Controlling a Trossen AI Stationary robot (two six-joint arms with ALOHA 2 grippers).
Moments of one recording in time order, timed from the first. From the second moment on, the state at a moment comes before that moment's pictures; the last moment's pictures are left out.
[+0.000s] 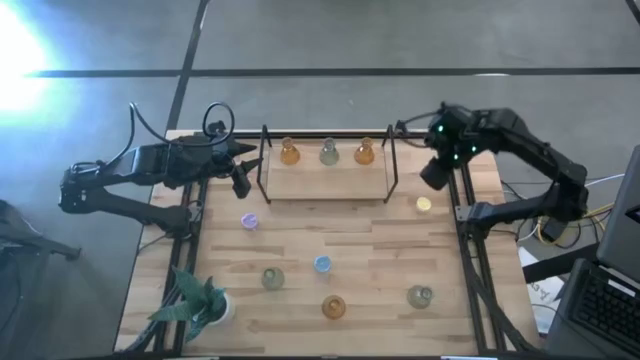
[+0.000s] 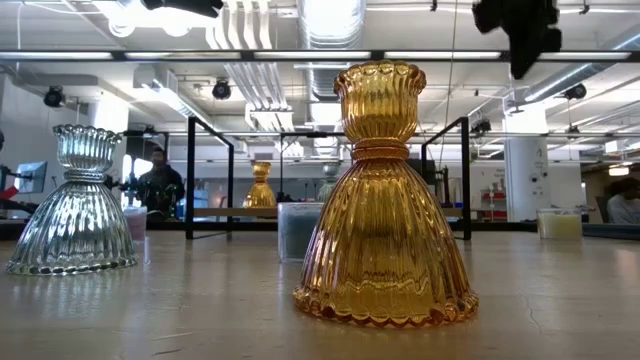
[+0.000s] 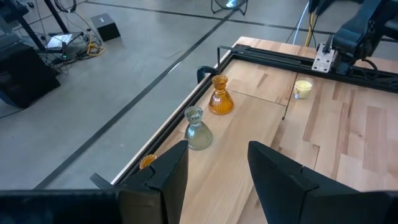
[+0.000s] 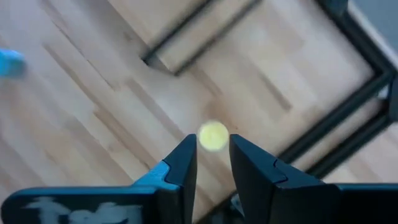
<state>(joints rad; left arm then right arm) 0.07 0.92 1.22 -0.73 -0.47 -0.13 -0.53 1.18 1.44 -1.54 -0.01 0.23</state>
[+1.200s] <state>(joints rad) 0.07 0.92 1.22 -0.73 -0.47 -0.13 -0.53 1.11 0.63 -0.97 -0.10 0.39</state>
